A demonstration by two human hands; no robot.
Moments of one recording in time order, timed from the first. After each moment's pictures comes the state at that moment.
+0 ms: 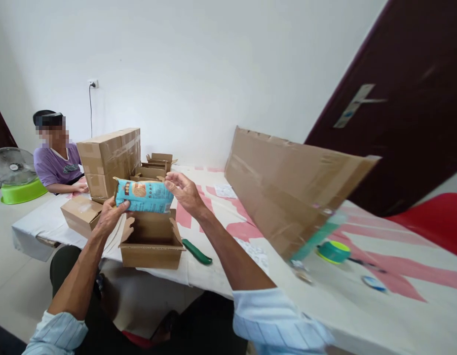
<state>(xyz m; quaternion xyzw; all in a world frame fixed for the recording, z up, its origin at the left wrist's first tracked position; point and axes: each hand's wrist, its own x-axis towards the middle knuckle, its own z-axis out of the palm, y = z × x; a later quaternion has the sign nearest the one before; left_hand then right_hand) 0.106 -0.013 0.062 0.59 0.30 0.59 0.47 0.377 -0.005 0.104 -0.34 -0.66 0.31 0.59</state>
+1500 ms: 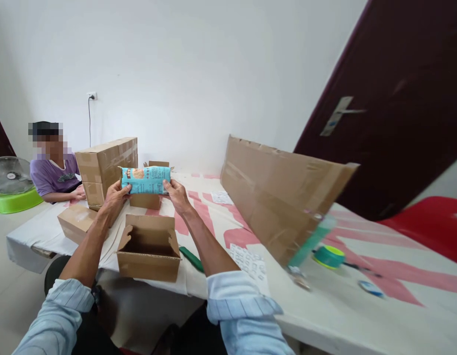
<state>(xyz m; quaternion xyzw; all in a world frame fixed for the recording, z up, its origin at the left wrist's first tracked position) 0.115 0.087 0.092 0.59 0.29 0.61 0.45 0.365 0.059 0.090 -0.32 -0.55 0.42 0.65</state>
